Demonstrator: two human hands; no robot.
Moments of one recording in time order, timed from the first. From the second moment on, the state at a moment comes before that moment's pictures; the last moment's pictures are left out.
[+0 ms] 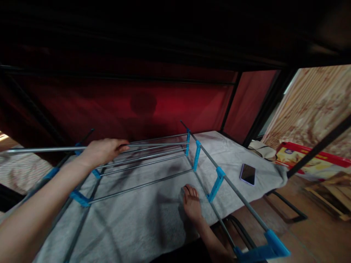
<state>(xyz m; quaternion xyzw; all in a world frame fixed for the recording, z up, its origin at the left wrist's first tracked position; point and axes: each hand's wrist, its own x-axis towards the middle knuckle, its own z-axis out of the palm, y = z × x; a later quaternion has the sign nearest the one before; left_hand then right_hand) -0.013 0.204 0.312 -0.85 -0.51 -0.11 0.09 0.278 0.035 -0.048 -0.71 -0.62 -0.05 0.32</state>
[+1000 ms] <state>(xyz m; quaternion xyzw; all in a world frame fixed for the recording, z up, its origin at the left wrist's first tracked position) -0.032 0.090 0.044 -0.79 -0.59 -0.17 -0.08 0.314 0.097 -0.018 -0.49 -0.14 0.45 0.73</state>
